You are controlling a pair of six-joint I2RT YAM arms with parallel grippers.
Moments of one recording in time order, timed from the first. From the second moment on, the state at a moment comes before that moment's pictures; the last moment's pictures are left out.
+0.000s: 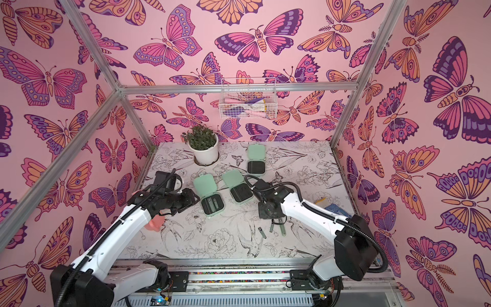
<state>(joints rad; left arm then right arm) -0.27 1.16 0.96 -0.78 0.26 -0.67 0.77 1.44 1.00 -0.91 0.16 0.71</state>
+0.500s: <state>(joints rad) -0.28 1.18 0.96 -0.73 0.26 -0.68 0.89 1.49 0.84 -0.70 0.12 0.58</state>
